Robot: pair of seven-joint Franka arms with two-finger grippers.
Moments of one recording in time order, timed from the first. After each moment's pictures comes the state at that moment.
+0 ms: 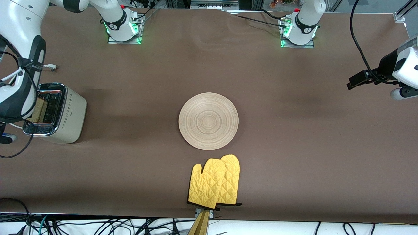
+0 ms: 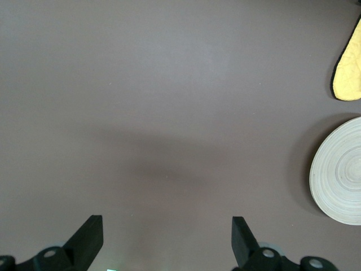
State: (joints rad) left arm 0.03 0.05 -0.04 -1.58 -0.04 1.53 -0.25; right arm 0.32 0.71 -0.73 -1.26 0.01 1.49 -0.17
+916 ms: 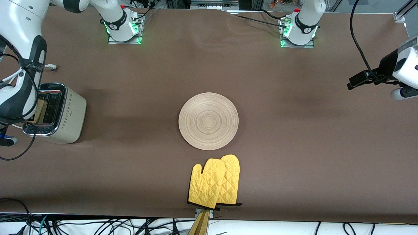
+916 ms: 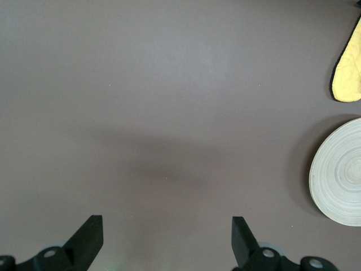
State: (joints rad) left arm 0.03 0.05 -0.04 -1.58 -0.04 1.54 -0.25; right arm 0.29 0.72 -0.73 -1.26 0.03 1.53 -0.16
